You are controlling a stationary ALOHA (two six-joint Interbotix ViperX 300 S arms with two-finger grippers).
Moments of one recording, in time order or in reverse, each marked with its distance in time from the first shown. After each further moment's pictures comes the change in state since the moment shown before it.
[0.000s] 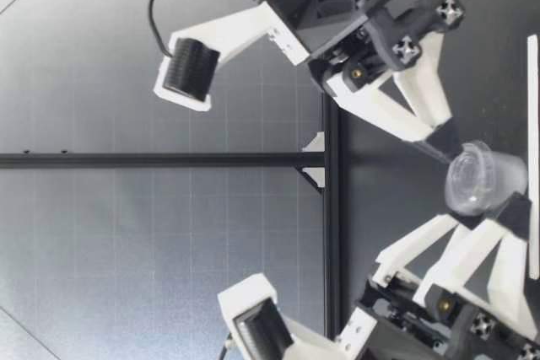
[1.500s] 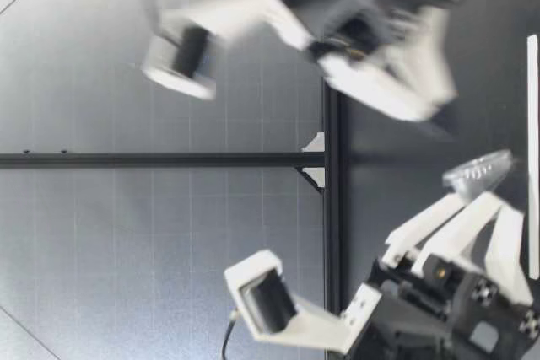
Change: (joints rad) left arm -0.002 0.017 -0.037 -0.009 0.008 -0.029; right arm 0.000 -0.124 0.072 -0.002 -0.014 -0.011
